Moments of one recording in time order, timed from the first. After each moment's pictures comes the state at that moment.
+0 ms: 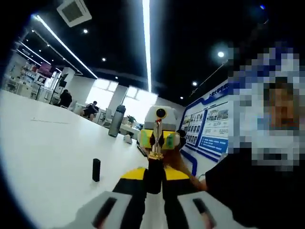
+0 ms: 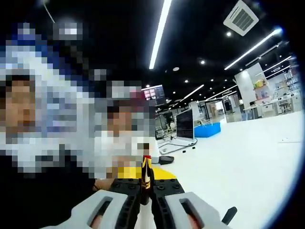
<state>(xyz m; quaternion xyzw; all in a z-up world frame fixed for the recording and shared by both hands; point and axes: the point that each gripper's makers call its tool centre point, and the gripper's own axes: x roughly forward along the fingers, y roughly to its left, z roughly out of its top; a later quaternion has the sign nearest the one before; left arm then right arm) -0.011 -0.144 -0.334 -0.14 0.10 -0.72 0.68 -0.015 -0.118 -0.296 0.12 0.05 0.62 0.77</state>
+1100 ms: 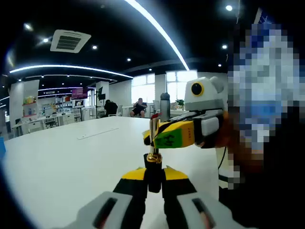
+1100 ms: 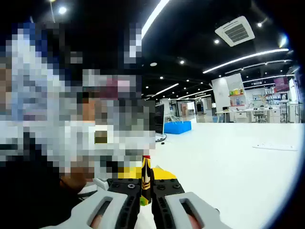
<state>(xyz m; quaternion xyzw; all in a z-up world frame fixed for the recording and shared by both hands) 0.040 -0.133 -0.356 0.05 0.07 -0.55 0.83 0.023 -0.108 -0.317 0.05 0.06 0.51 0.85</state>
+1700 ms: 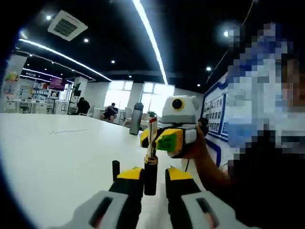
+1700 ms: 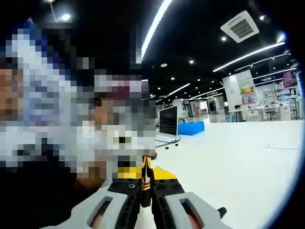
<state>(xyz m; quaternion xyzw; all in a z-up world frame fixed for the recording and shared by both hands) 0.002 -0.142 -0.337 -0.09 0.09 -0.68 0.72 0.001 -0.117 -0.303 0.08 0.06 0.58 0.81</state>
